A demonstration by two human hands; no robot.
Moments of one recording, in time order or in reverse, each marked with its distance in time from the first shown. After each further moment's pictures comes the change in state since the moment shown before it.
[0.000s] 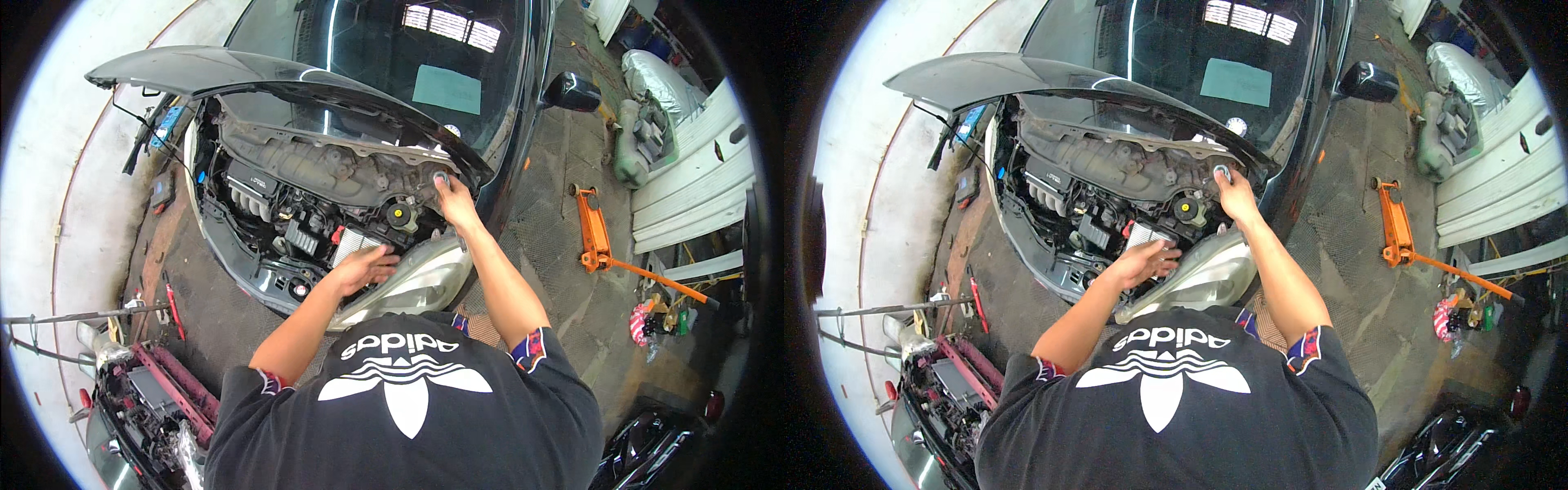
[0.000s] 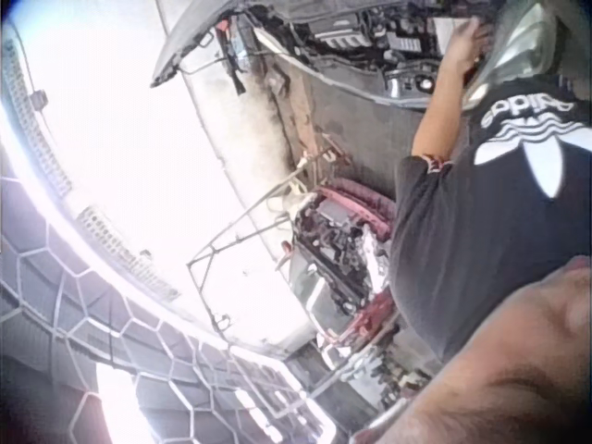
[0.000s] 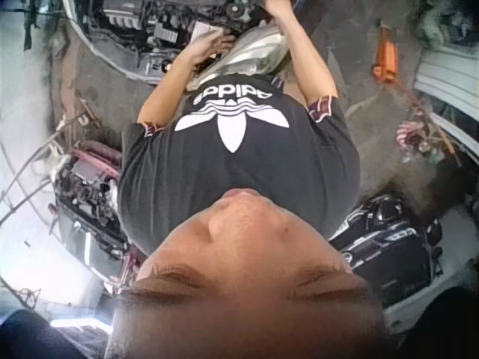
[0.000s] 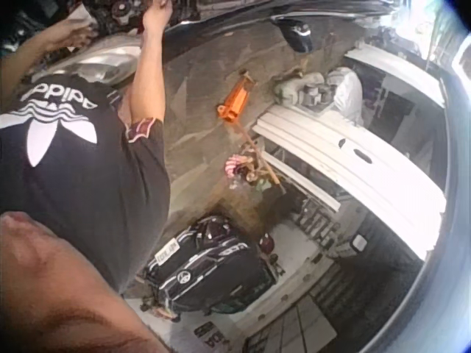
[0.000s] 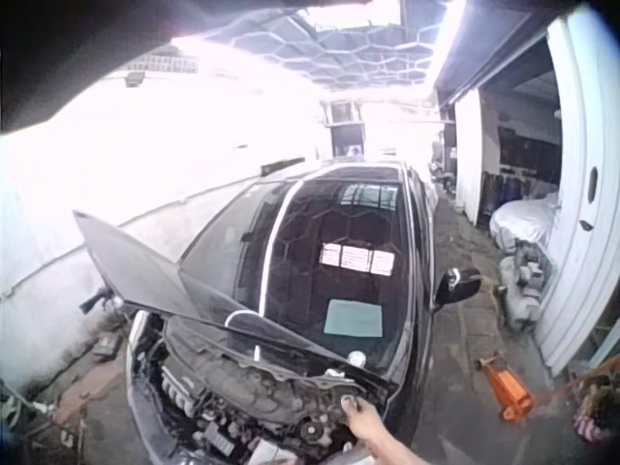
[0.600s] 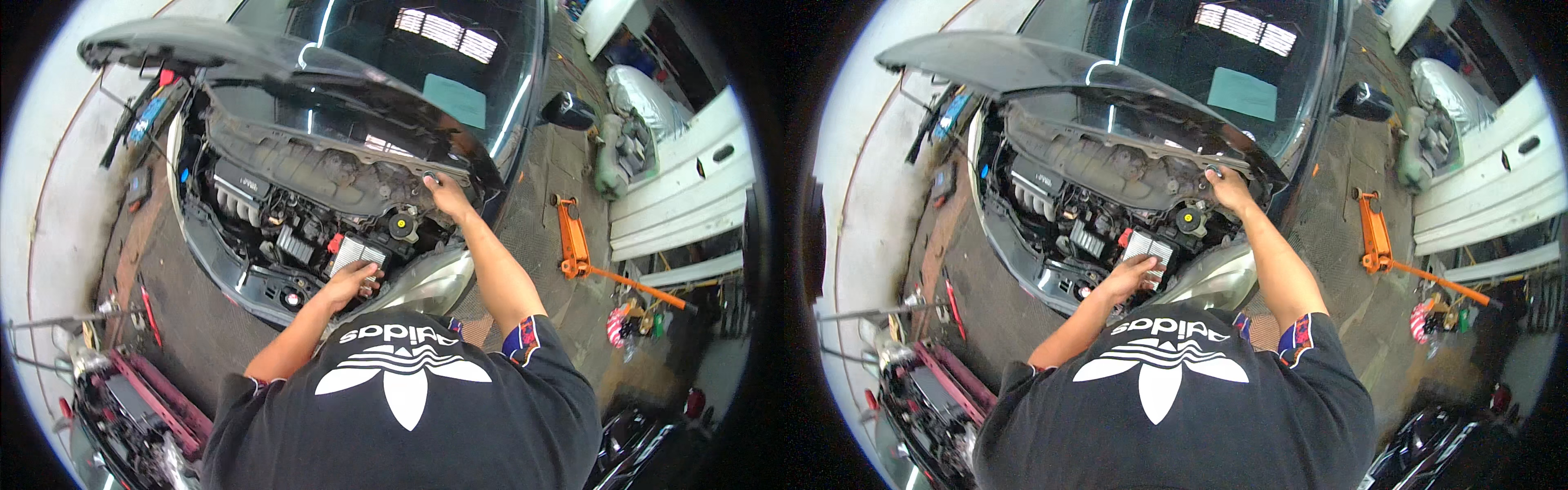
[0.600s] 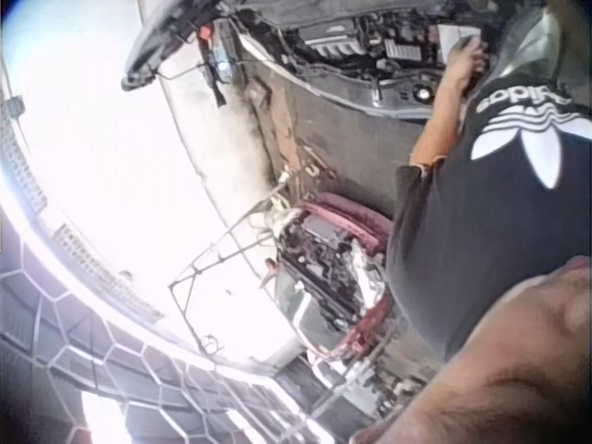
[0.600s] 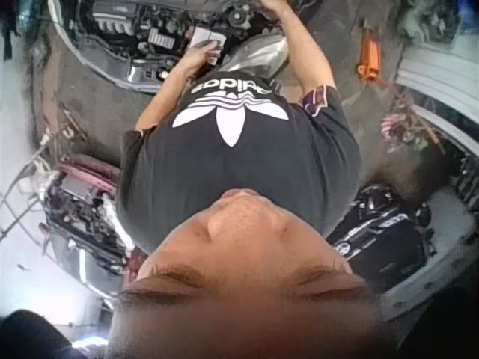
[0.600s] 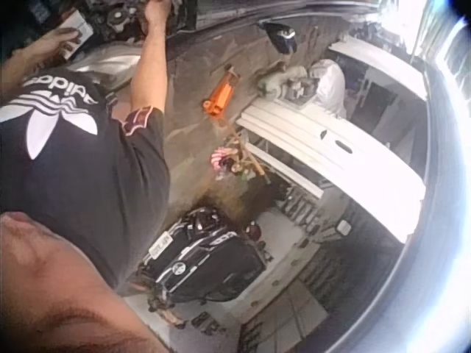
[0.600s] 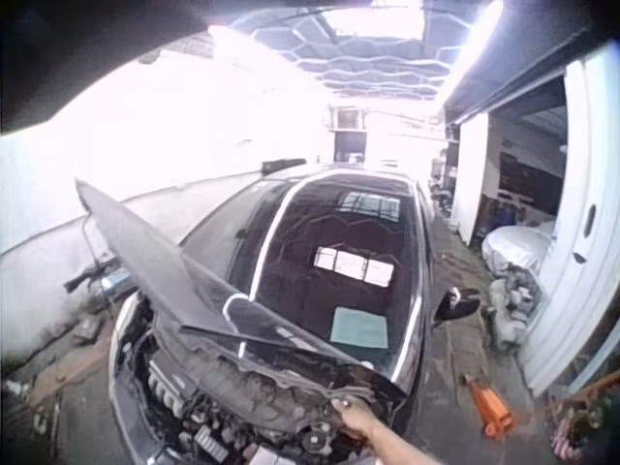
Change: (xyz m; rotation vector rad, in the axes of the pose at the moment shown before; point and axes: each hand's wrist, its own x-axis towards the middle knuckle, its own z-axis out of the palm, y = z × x) left_hand -0.020 -0.006 -0.052 0.097 0.122 0.057; right_hand 0.061 -0.014 0.039 -0.447 -0.029 -0.098
